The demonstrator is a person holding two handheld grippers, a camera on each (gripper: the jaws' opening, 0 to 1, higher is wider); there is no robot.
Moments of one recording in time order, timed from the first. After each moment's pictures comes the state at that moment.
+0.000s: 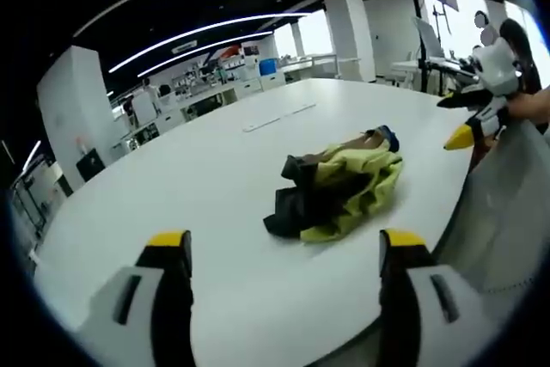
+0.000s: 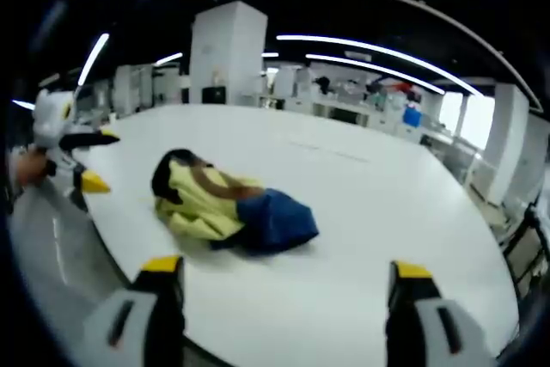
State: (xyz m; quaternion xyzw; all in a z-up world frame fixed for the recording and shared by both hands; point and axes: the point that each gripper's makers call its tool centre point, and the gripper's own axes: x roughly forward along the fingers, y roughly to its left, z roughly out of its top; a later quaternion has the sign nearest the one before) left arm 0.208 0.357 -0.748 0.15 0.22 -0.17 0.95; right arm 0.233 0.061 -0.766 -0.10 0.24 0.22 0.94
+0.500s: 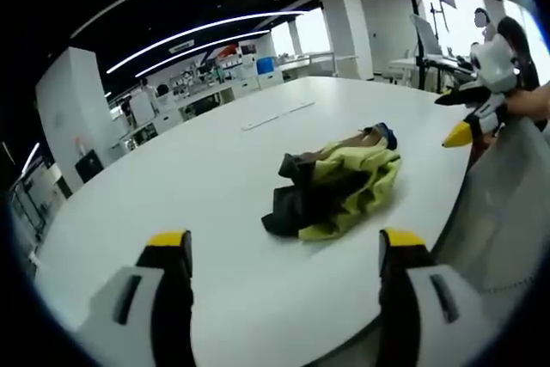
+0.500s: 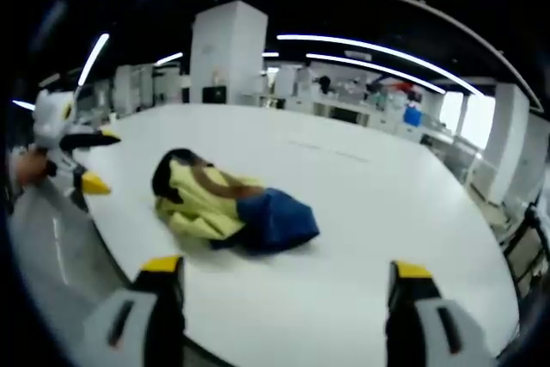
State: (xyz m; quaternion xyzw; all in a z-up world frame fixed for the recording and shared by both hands) left arm 0.207 0.358 -0.749 0.15 0.22 -0.17 0.95; right arm 0.233 0.062 -0.766 -0.10 0.25 0.22 0.94
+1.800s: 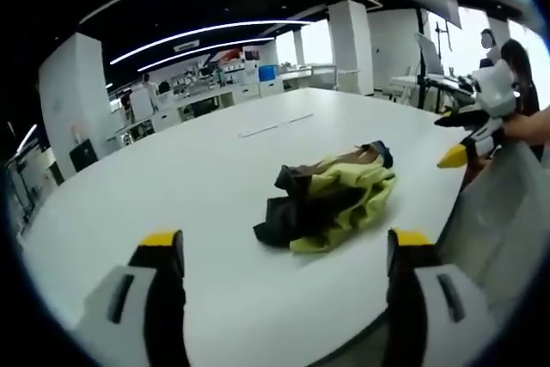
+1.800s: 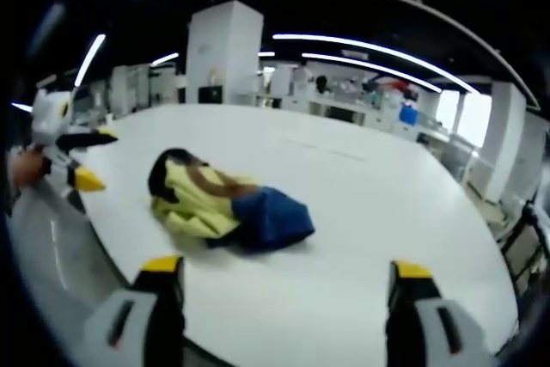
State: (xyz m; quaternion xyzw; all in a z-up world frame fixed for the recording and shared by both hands) left arm 0.209 0.349 -0.740 0.10 0.20 -0.18 0.96; right arm 0.233 0.058 -0.767 -0.11 0.25 0.21 0.94
